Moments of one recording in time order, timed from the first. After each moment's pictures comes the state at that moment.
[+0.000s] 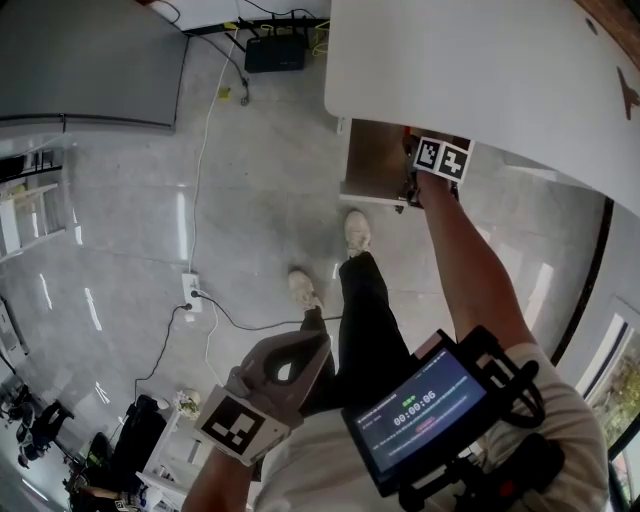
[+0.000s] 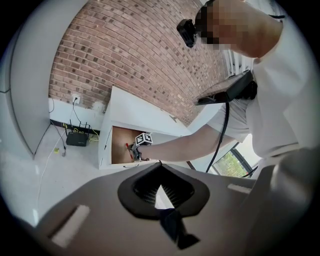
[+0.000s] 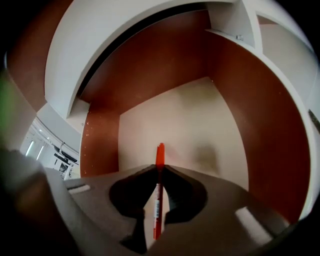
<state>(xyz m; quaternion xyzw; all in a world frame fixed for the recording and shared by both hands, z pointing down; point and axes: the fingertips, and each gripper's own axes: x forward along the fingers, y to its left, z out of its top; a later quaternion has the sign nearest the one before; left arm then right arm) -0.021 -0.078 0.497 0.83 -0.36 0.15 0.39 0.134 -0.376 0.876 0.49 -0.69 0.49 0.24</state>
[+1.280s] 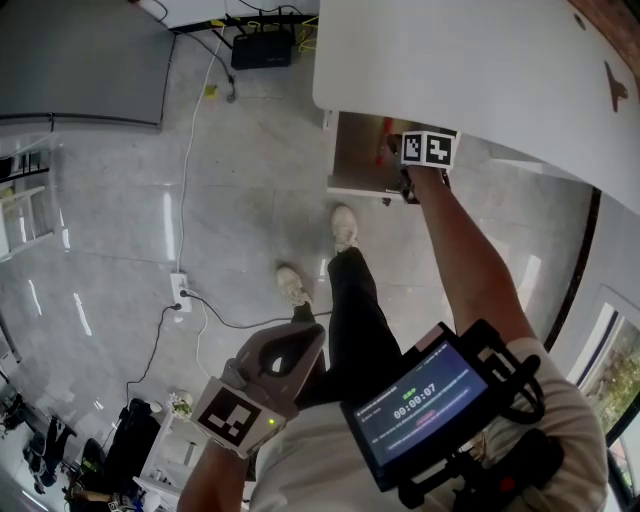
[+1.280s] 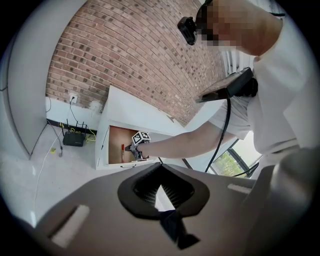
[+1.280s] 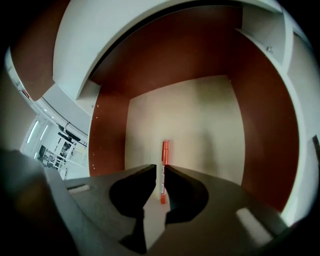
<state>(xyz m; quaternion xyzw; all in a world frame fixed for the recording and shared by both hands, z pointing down) -0.021 -0.073 0.501 0.84 -0.35 0.14 0.39 0.125 -0.356 0.872 0.42 -0.70 0.47 0.33</state>
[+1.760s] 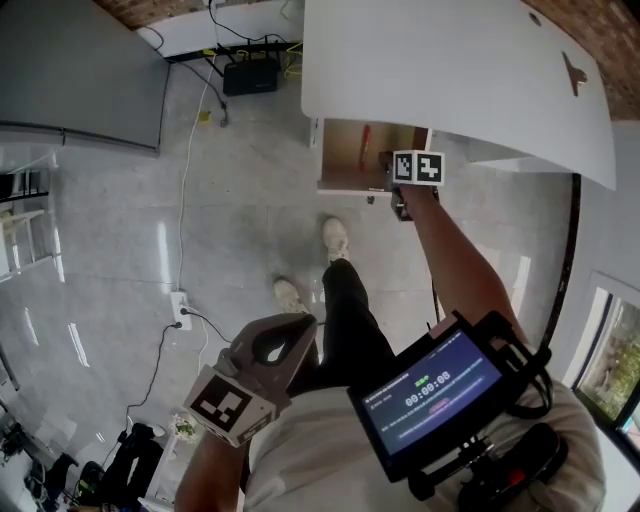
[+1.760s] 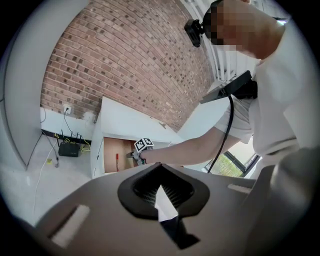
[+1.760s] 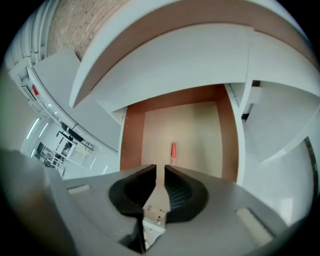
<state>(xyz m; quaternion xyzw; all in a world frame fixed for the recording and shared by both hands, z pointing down) -0.033 -0.046 0.447 0.86 -0.34 0.11 0.36 0.138 -0.311 0.784 0.44 -0.71 0.44 0.32</state>
